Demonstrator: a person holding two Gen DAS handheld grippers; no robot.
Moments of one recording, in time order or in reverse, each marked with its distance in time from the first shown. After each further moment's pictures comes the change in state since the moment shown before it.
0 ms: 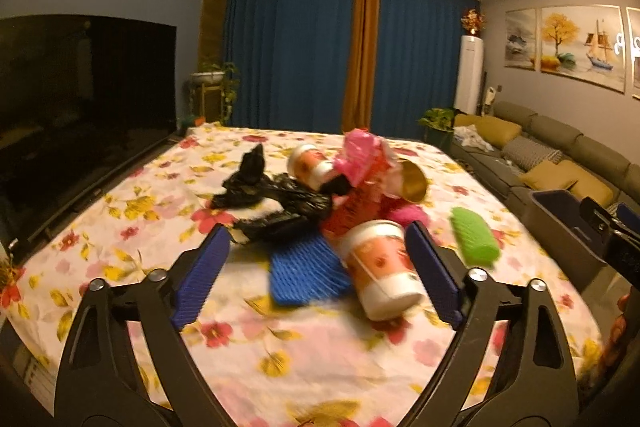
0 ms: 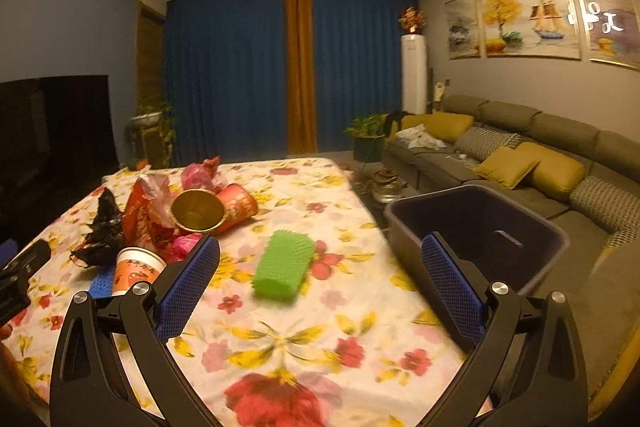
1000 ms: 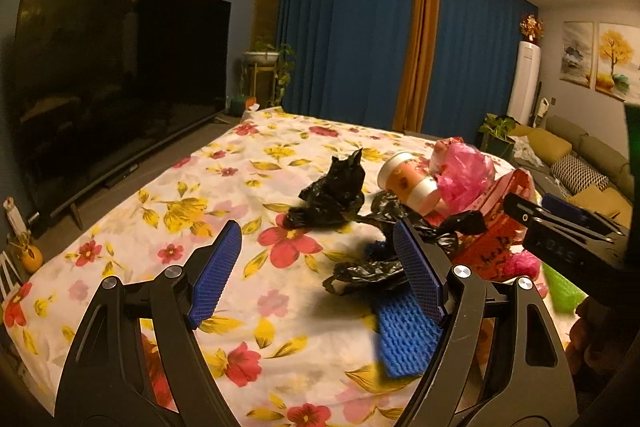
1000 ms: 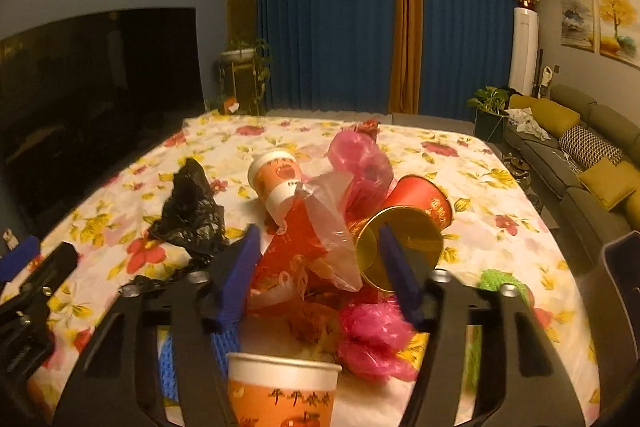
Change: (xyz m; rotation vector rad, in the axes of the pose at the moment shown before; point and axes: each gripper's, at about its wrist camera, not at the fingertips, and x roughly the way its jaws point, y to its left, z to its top) left arm 0.074 0.083 0.023 -0.114 0.062 0.150; right arm 0.152 0.179 0.024 -0.171 0.211 0.302
